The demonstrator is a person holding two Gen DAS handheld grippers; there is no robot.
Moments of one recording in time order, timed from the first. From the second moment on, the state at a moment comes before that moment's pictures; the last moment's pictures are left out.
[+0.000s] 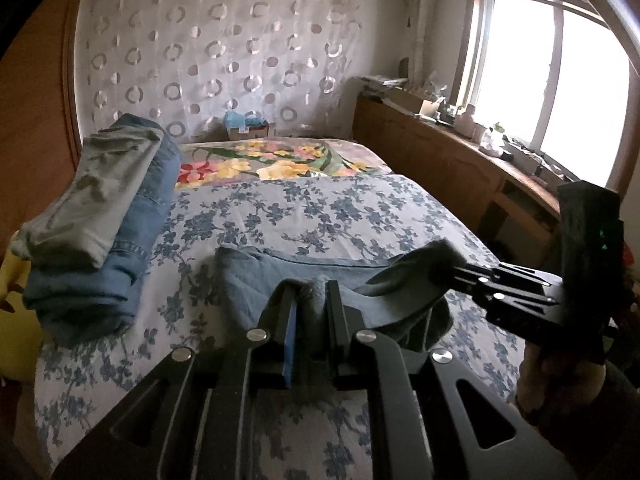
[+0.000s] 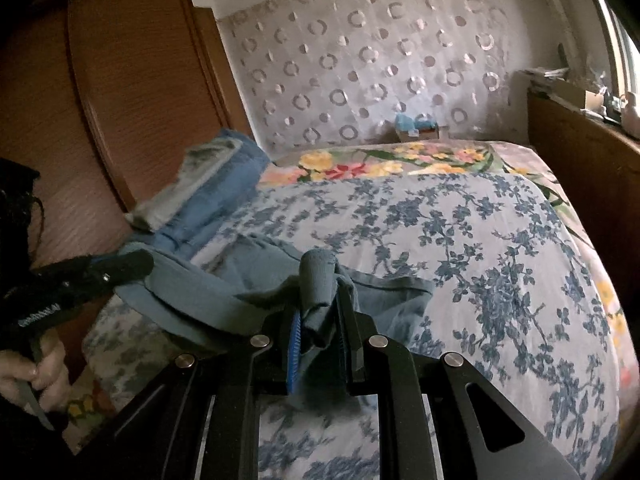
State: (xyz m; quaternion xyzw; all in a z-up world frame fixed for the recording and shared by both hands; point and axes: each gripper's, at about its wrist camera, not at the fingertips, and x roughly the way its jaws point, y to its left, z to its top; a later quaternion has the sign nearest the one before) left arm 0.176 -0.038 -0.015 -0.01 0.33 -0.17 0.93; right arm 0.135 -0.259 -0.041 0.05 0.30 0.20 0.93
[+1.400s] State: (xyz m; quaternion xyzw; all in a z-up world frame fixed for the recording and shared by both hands) left arm 0.169 -0.016 -0.101 0.04 0.41 -0.13 0.90; right arm 0.142 -0.253 -0.081 -0.01 0.39 0.19 0.90
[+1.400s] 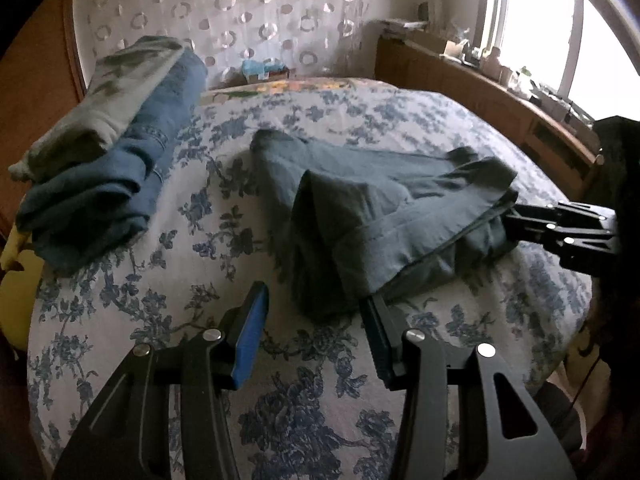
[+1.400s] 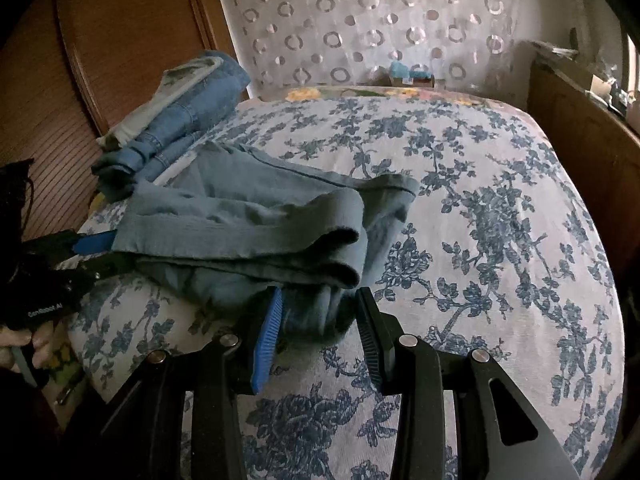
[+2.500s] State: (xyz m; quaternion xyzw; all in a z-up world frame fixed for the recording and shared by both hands) left arm 0.097 -0.027 -0.089 0.01 0.40 -0.20 0.89; right arm 0.062 -0.289 -0.079 0.01 0.36 0.22 0.91
